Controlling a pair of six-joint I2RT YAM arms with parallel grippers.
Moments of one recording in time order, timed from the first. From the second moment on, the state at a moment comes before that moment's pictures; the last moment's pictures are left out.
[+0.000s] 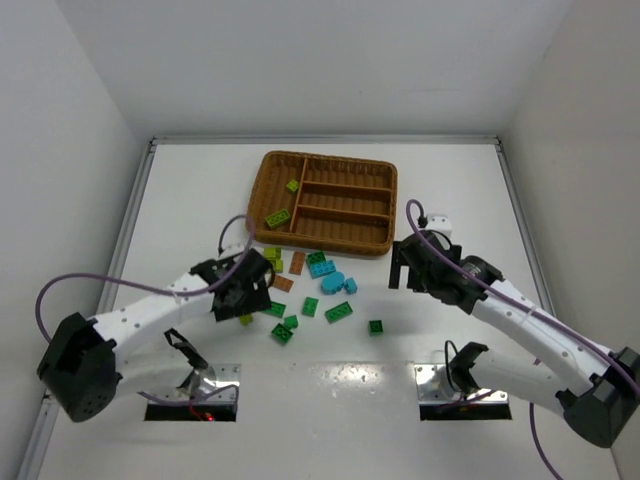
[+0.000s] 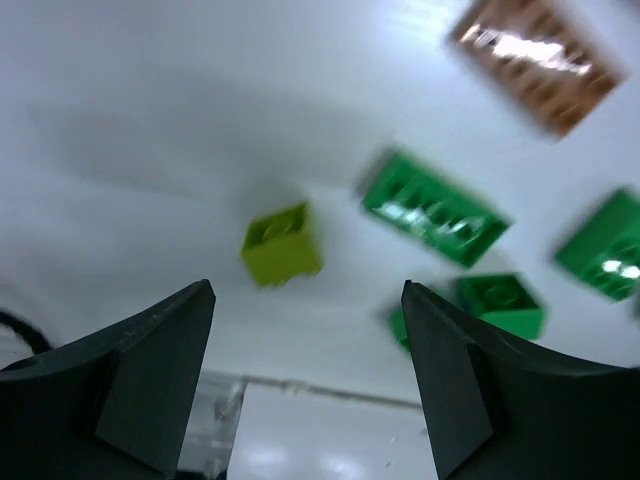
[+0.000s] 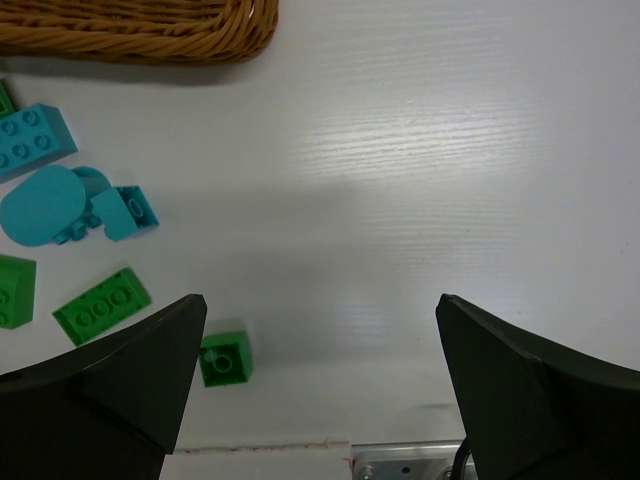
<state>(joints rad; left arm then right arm) -0.65 1.17 0.74 -0.80 -0.31 -0.88 0.69 0.97 0.77 -0.79 0.46 0.65</state>
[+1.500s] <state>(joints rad) -0.53 1.44 1.11 -0.71 -0.40 -0.94 0.69 0.97 0.75 -0.74 0.39 0.65</state>
